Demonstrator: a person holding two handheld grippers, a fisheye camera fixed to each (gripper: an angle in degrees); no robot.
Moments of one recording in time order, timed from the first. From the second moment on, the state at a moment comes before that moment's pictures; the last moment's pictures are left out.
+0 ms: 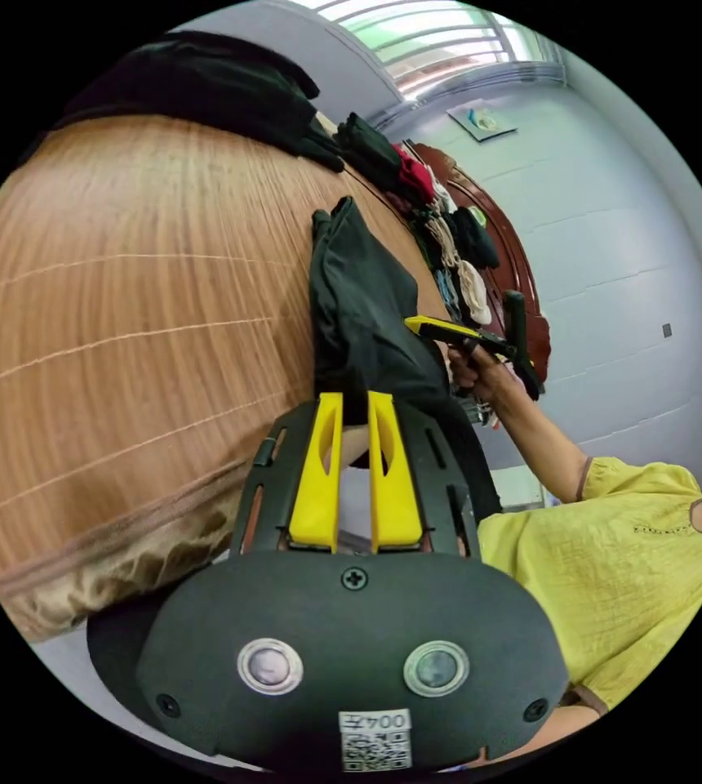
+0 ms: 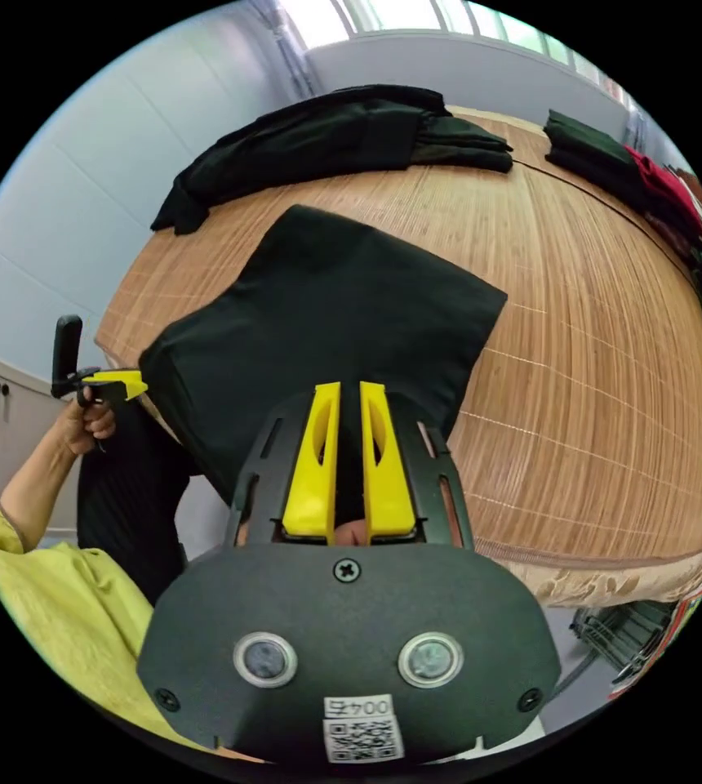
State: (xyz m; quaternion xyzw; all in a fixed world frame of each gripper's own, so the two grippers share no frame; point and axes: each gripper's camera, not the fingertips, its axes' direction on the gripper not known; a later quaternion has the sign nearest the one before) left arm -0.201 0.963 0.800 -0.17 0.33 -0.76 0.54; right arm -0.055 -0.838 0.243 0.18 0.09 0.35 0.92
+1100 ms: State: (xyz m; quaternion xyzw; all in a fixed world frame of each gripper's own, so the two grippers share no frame) left arm -0.261 0.817 0.921 -0.25 0.23 -0.64 0.69; right arm -0.071 -0.952 0.200 -0.03 0.07 0.33 0.94
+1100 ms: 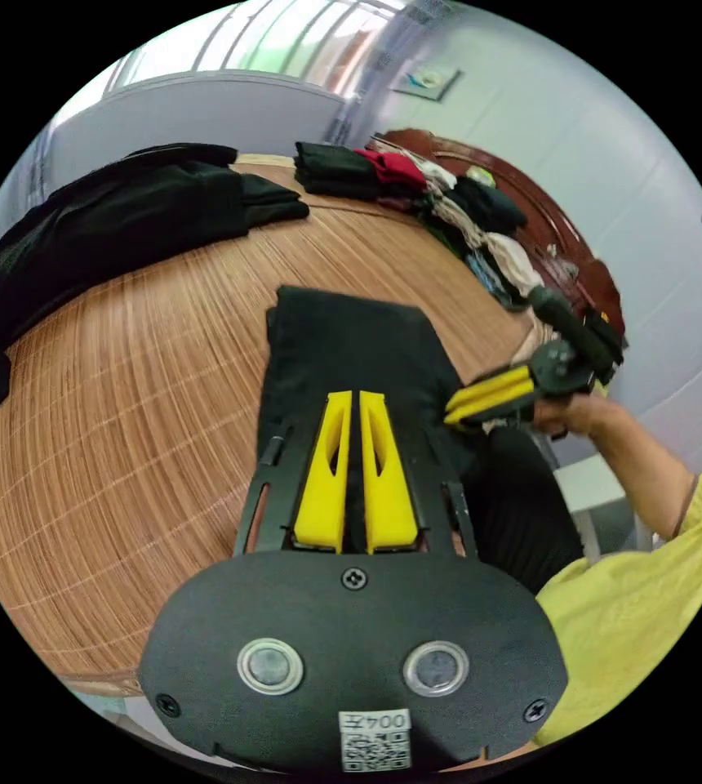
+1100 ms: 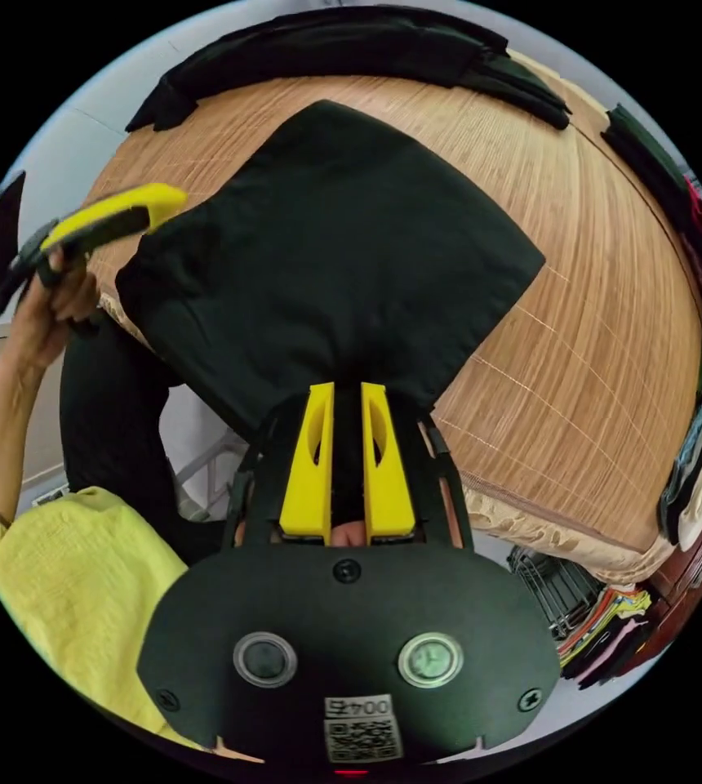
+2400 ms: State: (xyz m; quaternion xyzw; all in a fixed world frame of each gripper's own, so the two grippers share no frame) left arm -0.219 0.736 0.964 -0.29 0.19 -0.58 0.74; right arm -0.020 -0.880 0.181 -0.04 0.04 0.33 0.94
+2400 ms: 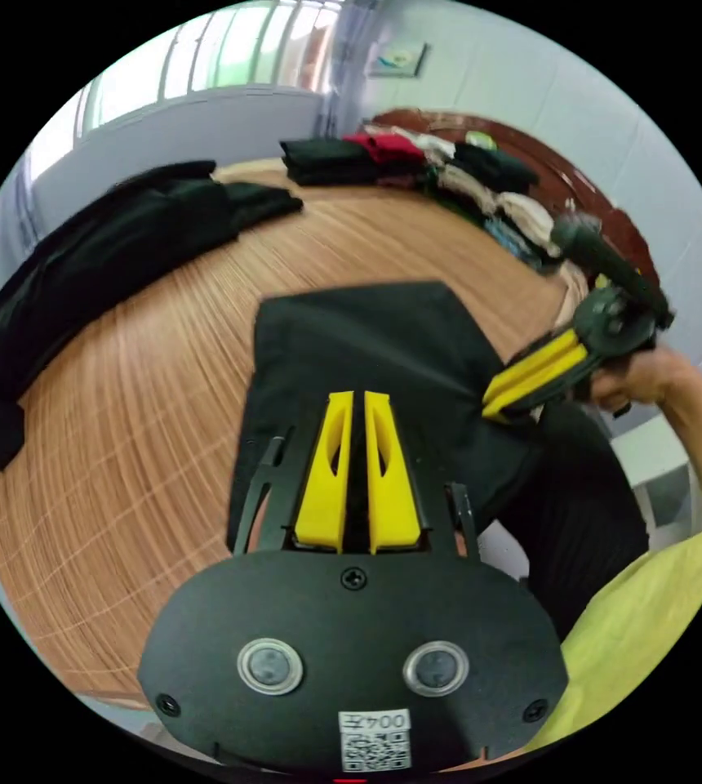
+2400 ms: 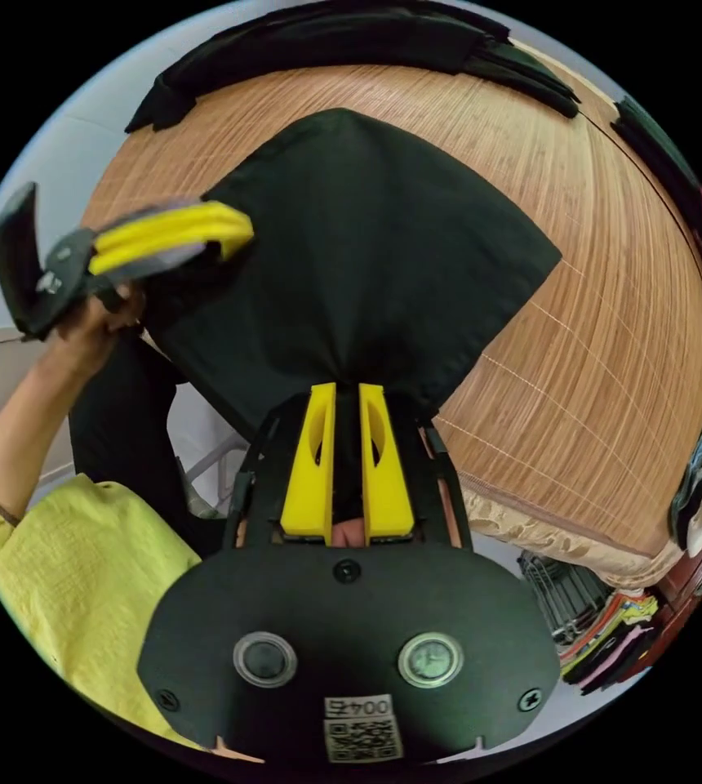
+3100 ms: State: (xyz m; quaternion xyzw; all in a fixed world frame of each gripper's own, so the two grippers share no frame) left arm -0.147 0.710 0.963 -0.28 0.21 -0.57 0.75; right arm 0.126 -0.624 0.186 0.40 -0.38 0.51 0.66
